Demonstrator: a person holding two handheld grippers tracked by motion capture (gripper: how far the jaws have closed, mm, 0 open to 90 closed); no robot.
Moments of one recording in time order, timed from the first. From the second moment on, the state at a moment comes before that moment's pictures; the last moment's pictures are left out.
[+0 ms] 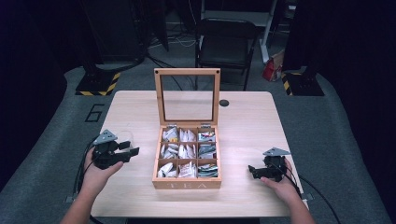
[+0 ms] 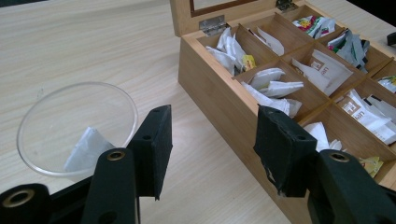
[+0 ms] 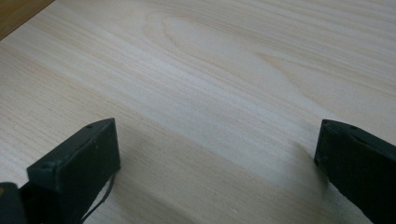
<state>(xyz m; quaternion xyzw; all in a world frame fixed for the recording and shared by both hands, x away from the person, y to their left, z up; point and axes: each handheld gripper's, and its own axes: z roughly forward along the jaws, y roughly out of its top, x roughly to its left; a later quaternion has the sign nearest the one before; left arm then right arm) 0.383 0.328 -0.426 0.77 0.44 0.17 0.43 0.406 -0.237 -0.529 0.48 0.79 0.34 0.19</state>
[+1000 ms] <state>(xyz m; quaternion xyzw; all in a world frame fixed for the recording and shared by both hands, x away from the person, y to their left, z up) 0.370 0.328 -0.480 0.79 0.44 0.13 0.41 0.406 -0.237 -0.529 0.48 0.79 0.34 0.19</state>
